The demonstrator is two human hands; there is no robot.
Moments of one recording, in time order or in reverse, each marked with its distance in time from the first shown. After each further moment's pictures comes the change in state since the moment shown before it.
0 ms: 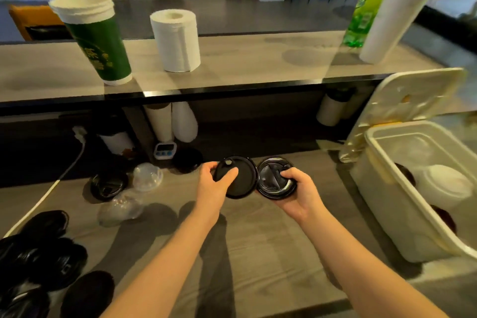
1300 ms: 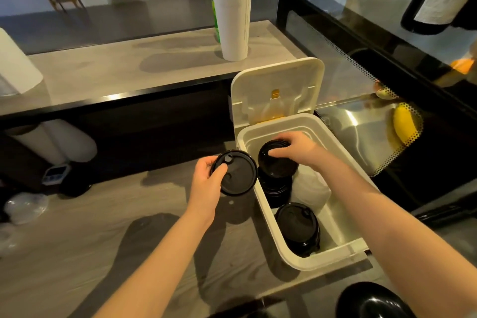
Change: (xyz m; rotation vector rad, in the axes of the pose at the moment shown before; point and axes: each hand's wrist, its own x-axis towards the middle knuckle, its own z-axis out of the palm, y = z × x) left_hand -0.064 -0.002 0.298 -0.010 -0.128 0.064; right_hand 0.000 -0.295 -0.198 -1.389 0.036 -0.317
